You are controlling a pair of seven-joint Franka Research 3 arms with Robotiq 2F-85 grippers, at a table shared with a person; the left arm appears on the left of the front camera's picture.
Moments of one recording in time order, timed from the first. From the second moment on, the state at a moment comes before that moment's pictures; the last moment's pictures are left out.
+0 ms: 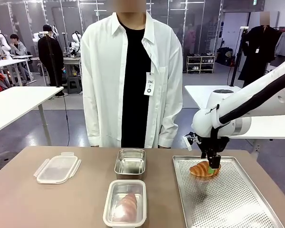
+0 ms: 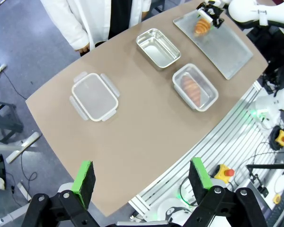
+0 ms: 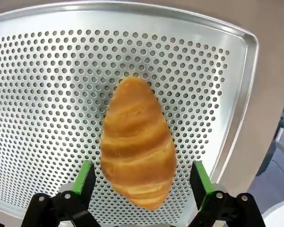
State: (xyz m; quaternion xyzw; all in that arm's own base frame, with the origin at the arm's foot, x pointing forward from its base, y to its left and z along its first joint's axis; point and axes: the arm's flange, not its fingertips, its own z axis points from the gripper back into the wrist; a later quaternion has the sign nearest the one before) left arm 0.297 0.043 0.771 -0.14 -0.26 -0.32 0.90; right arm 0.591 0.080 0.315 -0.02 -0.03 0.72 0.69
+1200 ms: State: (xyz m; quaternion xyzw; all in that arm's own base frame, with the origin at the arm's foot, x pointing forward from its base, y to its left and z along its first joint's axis) left arm 0.297 0.043 0.771 -0.14 -0.26 -0.32 0.90; right arm 0.606 0.077 0.290 -0.01 0.01 0.71 0.70
